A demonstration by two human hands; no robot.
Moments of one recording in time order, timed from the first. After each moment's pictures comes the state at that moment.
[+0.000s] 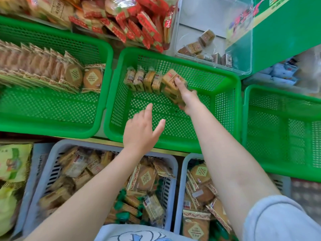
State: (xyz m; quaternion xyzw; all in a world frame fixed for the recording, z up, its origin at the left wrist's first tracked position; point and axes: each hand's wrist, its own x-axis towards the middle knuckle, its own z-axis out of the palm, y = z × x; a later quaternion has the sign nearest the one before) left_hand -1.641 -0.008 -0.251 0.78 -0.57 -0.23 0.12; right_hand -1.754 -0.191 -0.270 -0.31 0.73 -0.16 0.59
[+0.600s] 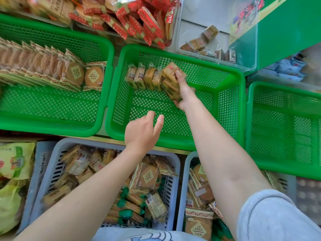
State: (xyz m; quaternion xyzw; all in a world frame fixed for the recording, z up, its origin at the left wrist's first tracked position) left_hand -1.642 -0.007 -0.252 0.78 -0.58 -0.18 0.14; right_hand -1.733 -0.188 -0.274 -0.23 0.71 -0.22 0.63
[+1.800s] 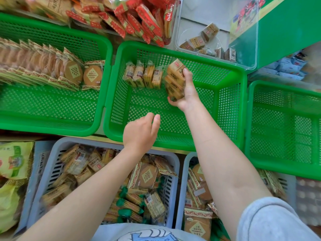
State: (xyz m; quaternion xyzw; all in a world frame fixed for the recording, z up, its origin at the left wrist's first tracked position) left_hand -1.641 -0.003 -0.265 0.77 -0.59 -0.15 0.18; right_hand -1.741 -0.184 -0.265 -0.21 0.62 -0.27 0.71
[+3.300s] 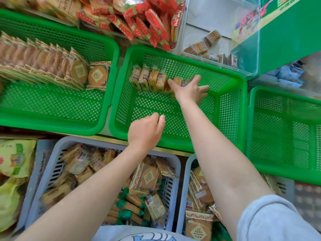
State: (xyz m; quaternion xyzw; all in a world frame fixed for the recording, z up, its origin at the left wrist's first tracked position) left_hand -1.639 -0.009 -0.261 0.77 -0.60 -0.13 0.16; right_hand -1.717 -0.178 -0.252 -0.54 0.80 -0.05 0.26
